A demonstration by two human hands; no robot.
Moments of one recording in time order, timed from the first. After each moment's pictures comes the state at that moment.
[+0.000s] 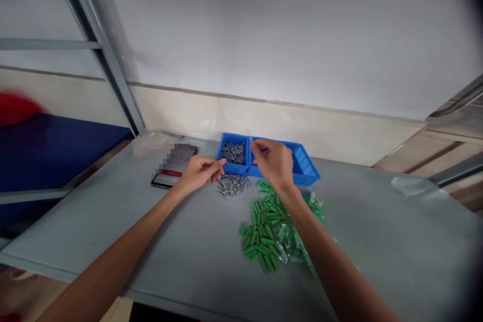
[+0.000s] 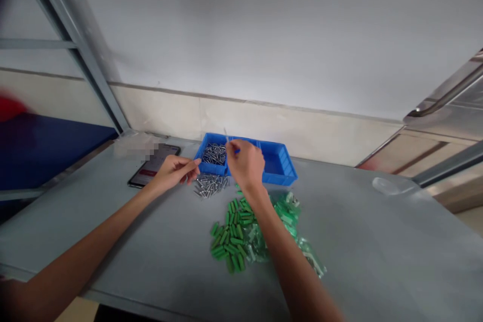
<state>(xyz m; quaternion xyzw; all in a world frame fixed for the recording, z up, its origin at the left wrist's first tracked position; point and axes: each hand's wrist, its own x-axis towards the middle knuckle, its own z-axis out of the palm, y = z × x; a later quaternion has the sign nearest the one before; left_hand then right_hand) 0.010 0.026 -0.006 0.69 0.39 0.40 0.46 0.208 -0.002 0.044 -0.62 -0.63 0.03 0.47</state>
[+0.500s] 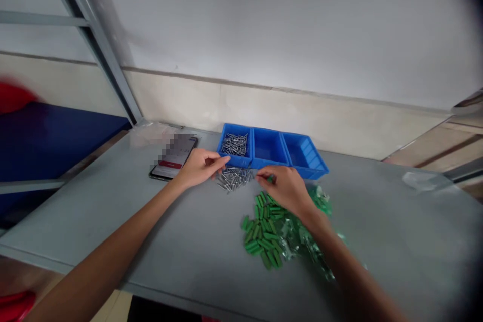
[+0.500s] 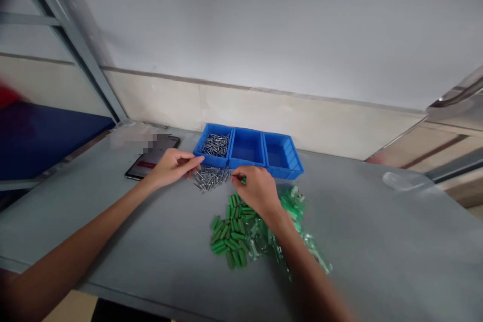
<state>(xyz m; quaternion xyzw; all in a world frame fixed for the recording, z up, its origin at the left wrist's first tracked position) 0.007 0.027 -0.015 0.75 0.41 0.34 0.39 0.239 -0.031 -0.001 -0.62 -0.74 0.11 0.22</state>
